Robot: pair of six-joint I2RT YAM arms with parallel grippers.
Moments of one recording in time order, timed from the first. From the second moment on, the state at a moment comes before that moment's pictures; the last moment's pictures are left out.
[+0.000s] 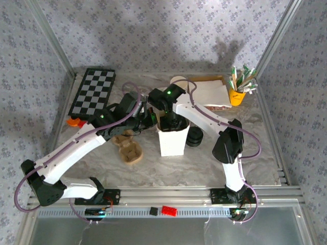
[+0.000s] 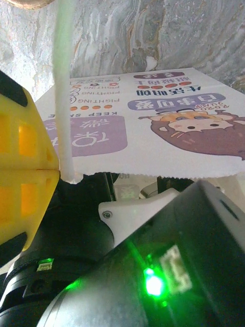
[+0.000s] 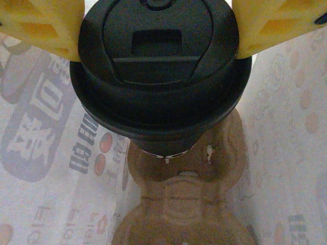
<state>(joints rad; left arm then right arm) -0.85 1.27 1.37 -0.83 0.01 -0.98 0.84 2.00 2.01 -1.63 0.05 0.67</state>
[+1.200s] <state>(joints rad) -0.87 1.30 1.39 -0.84 -0.03 -0.94 0.84 2.00 2.01 -1.62 0.01 0.65</state>
